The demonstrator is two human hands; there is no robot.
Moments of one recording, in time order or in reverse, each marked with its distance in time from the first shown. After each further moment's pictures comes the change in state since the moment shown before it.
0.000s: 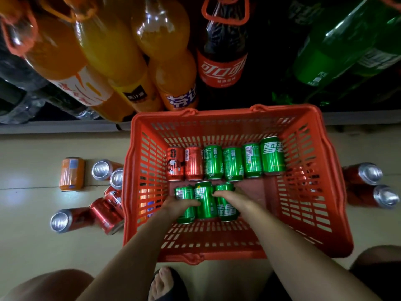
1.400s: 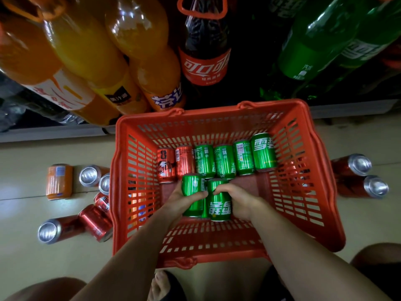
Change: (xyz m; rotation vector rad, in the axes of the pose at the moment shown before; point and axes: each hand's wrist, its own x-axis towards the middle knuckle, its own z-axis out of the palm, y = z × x) left_hand -0.010 0.029 0.030 -0.276 -0.165 0.295; right_hand 0.008 0.009 -0.020 0.412 -0.345 0.030
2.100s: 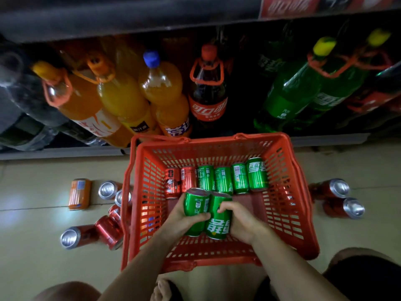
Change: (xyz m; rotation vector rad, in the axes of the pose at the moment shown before) left_hand -0.085 0.039 0.009 0.012 -0.044 0.225; right_hand -0.095 -0.011 0.032 0.068 -0.067 -0.176
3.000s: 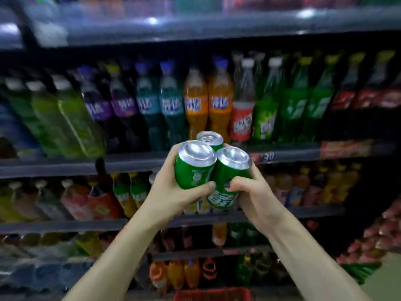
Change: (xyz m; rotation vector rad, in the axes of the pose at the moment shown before) left_hand -0.625 0.773 0.082 0.239 0.072 1.113; right_hand -0.782 -0.432 0.390 -0.242 -0.208 -1.117
